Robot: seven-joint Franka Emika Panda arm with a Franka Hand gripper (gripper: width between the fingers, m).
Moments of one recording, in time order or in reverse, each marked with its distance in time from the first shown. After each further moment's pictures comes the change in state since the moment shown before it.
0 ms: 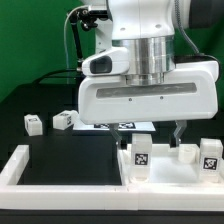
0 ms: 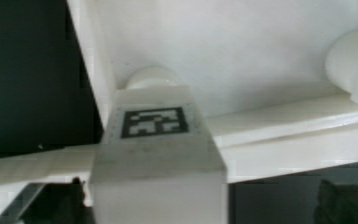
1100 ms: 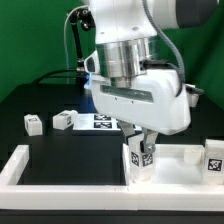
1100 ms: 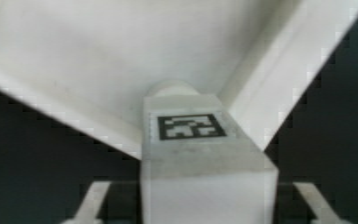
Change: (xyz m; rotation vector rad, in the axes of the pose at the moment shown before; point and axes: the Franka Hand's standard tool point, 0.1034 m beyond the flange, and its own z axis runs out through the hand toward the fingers) arm -0.002 0.013 0.003 0.071 -0.023 1.025
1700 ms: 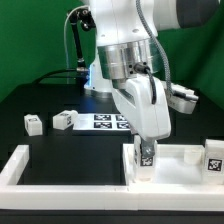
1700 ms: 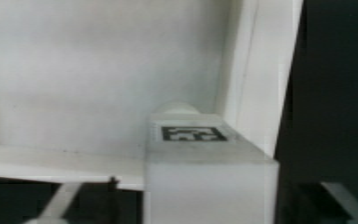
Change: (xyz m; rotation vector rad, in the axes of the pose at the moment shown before) arm -0.005 0.001 0.003 -0.004 -0.015 0.262
